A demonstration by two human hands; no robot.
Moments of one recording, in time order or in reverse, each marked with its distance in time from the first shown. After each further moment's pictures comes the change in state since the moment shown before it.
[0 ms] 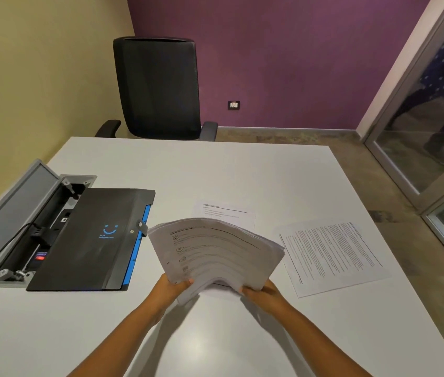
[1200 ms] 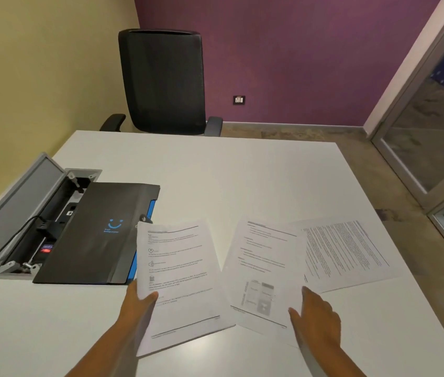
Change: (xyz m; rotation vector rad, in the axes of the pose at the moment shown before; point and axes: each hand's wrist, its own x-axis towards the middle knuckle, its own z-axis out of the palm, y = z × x) left_hand -0.011 -0.071 -0.058 0.066 0.390 -0.242; right_hand -0.024 0.076 -0.039 -0.944 0.415 0.153
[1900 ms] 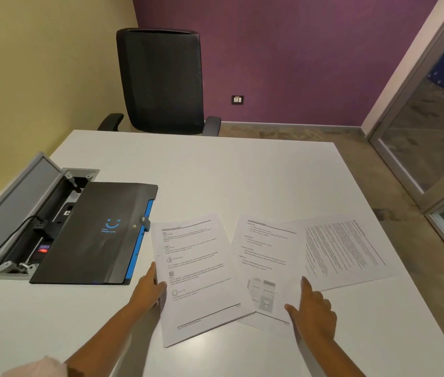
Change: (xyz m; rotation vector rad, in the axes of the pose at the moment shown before) left_hand 0.019 0.029 0.023 0.433 -0.114 0.094; right_hand 0.008 -0.006 -0.002 -0.011 0.035 0.089
